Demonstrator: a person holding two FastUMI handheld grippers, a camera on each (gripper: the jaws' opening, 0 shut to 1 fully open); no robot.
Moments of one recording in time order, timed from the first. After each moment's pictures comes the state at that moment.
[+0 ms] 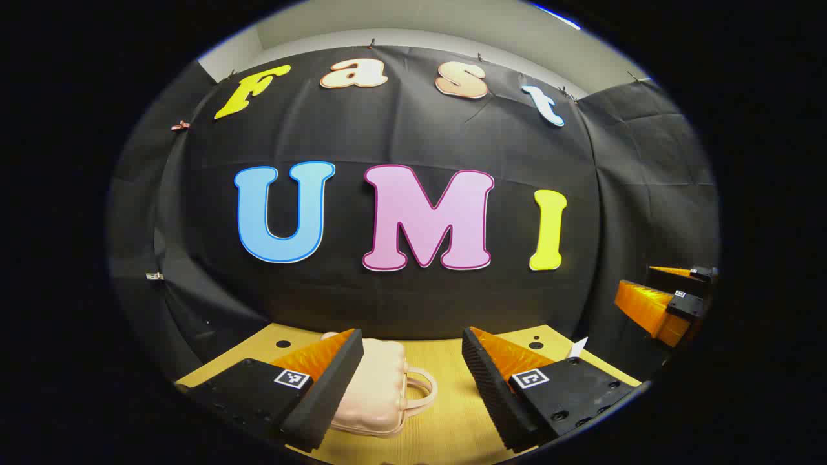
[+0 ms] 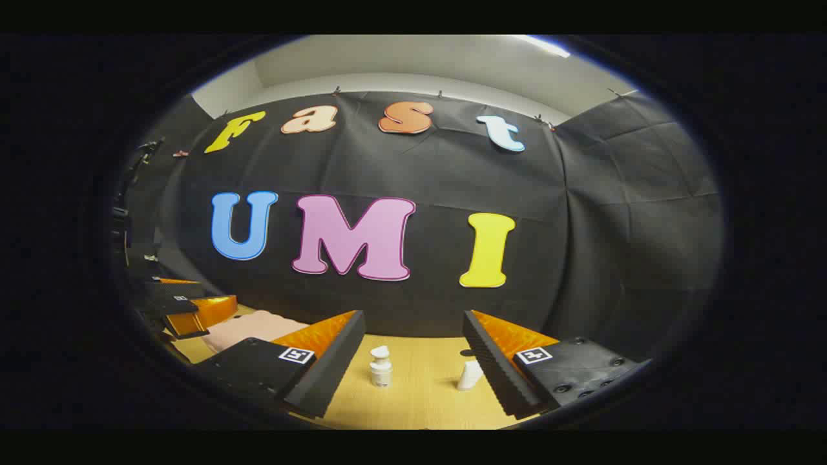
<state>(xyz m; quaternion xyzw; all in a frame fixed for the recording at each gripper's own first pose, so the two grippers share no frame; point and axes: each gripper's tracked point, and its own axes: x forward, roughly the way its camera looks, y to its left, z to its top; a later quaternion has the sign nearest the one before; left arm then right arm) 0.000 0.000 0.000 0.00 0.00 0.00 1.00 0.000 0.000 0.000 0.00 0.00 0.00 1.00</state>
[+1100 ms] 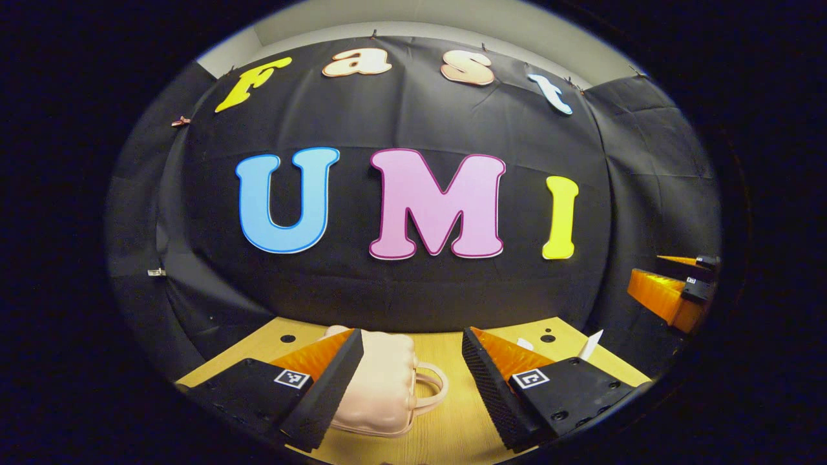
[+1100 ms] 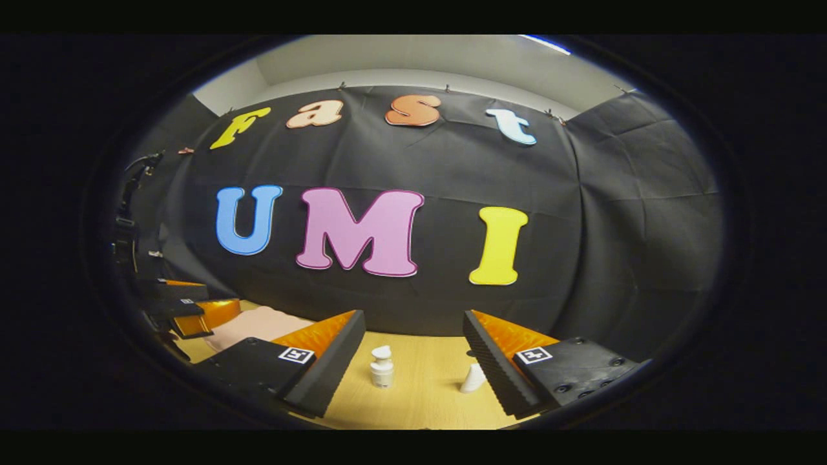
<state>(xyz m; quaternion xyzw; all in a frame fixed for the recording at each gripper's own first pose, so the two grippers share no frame) 0.027 -0.003 -0.029 0.01 0.03 0.00 1.00 0.025 -0.003 -0.012 0.00 0.01 0.02 1.00</state>
